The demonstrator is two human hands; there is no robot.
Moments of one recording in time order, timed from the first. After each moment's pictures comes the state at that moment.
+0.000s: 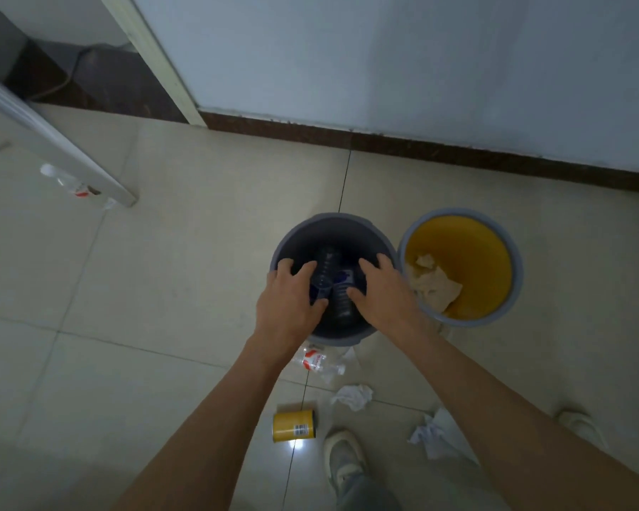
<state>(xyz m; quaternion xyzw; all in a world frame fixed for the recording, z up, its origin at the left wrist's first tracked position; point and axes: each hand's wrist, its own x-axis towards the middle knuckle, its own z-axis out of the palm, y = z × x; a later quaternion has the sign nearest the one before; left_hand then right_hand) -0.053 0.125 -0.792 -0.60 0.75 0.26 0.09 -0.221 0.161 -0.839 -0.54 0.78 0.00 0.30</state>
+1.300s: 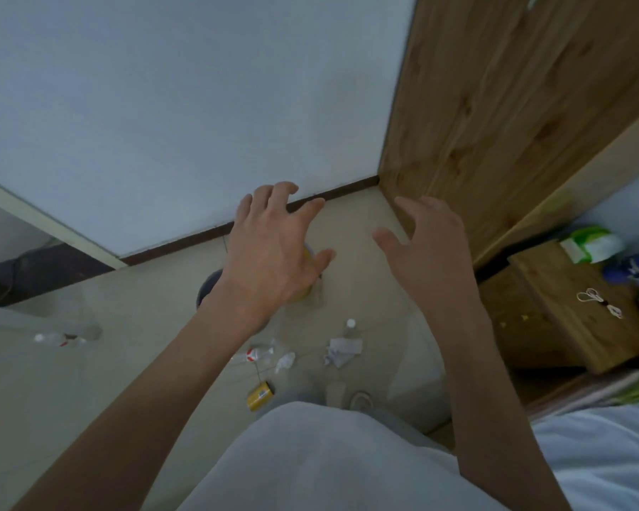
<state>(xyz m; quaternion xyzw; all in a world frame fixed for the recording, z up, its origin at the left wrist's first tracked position) -0.192 0.451 -0.141 -0.23 0.97 0.04 -0.08 -0.319 0.605 -0.159 -0.24 0.93 -0.26 0.09</state>
